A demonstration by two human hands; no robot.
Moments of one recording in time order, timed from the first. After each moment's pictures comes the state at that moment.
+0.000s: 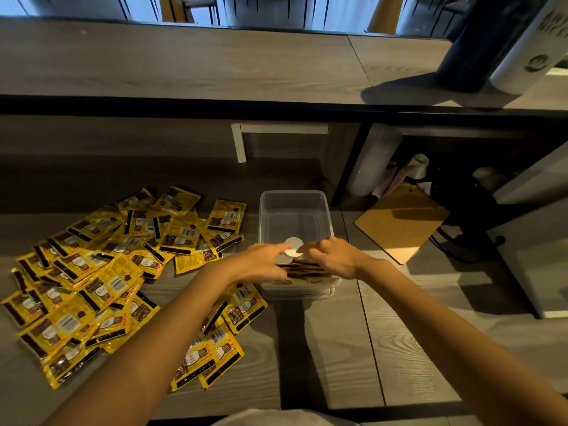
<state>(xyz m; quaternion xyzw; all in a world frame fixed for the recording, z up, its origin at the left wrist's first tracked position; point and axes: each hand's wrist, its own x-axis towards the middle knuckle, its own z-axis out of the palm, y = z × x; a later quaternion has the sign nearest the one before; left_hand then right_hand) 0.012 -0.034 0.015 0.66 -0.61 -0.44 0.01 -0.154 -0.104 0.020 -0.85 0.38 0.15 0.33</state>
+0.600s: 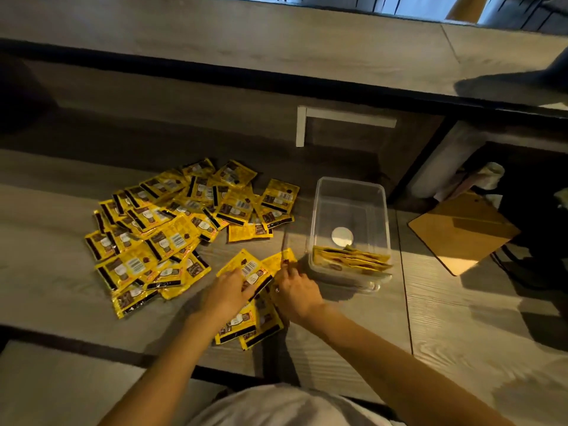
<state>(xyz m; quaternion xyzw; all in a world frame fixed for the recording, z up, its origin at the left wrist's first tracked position) 0.063 0.096 -0.048 0.87 -0.40 -0.29 0.02 -0.055 0.016 -0.060 -0.89 0.36 0.18 0.23</state>
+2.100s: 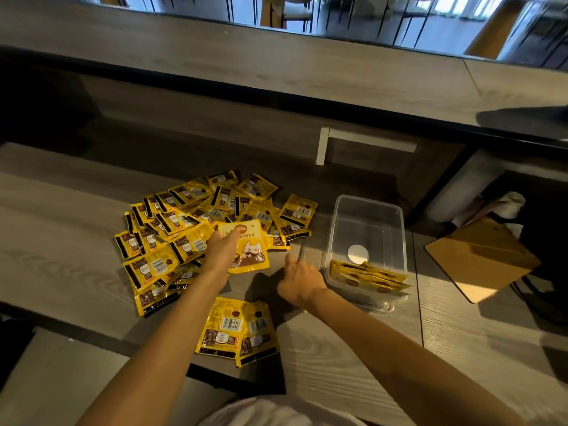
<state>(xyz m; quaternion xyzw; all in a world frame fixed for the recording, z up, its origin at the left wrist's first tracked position) 0.109 0.070 0.001 0.77 -0.02 -0.34 0.54 -0.020 0.003 -0.021 -0.87 0.38 0.13 0.28</state>
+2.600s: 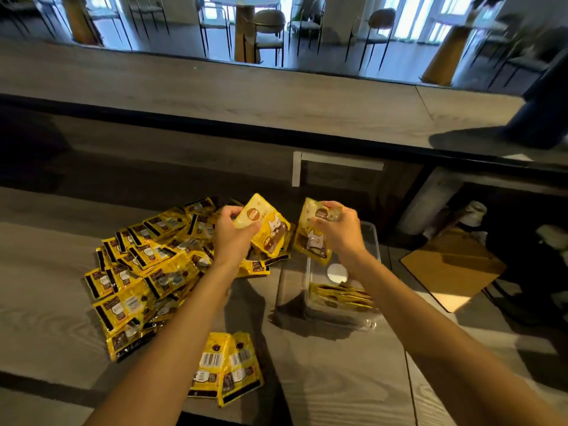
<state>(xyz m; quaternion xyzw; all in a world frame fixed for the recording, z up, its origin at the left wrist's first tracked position) 0.093 0.009 0.052 0.76 -0.20 -0.25 0.56 -0.047 -0.090 0.067 -0.65 0.46 -0.30 0.52</state>
